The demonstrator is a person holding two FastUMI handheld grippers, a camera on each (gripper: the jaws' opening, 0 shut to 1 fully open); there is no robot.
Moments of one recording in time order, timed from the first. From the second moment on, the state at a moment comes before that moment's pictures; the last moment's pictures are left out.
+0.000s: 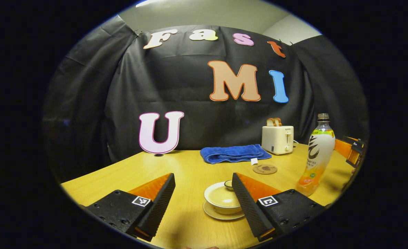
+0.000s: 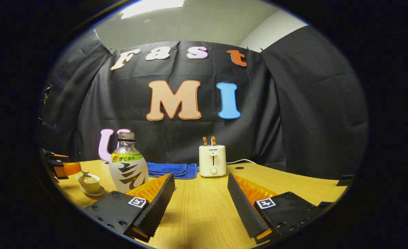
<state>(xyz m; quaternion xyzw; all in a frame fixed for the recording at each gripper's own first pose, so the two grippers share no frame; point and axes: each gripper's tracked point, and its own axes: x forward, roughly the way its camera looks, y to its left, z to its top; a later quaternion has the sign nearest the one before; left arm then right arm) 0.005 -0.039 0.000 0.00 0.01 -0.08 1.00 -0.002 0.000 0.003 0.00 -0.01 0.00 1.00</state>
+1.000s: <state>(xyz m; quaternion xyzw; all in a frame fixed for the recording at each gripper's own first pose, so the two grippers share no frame) 0.030 -0.087 -0.030 0.04 0.10 -0.14 0.98 -0.002 0.004 0.004 0.00 -0.01 0.01 1.00</state>
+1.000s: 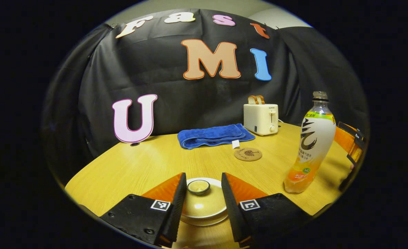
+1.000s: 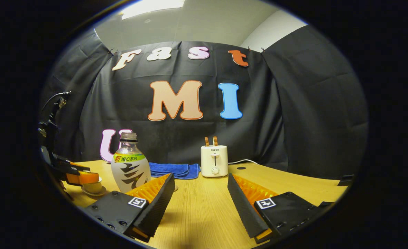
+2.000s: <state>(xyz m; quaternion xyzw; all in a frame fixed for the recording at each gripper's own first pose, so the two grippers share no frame) 0.033 -0.073 -0.003 0.03 0.05 -0.12 0.99 -0.025 0.057 0.012 0.10 0.03 0.15 0.98</state>
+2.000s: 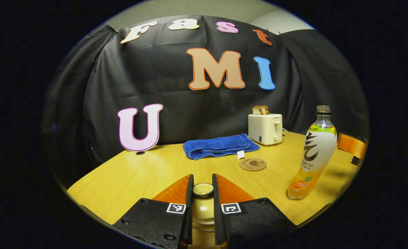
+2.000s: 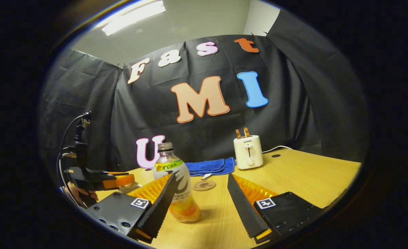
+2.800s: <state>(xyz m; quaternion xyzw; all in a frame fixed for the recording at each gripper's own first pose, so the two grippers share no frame) 0.016 -0.028 0.015 0.00 0.03 -0.08 1.00 -0.031 0.128 -0.039 0.00 0.11 0.22 0.97</state>
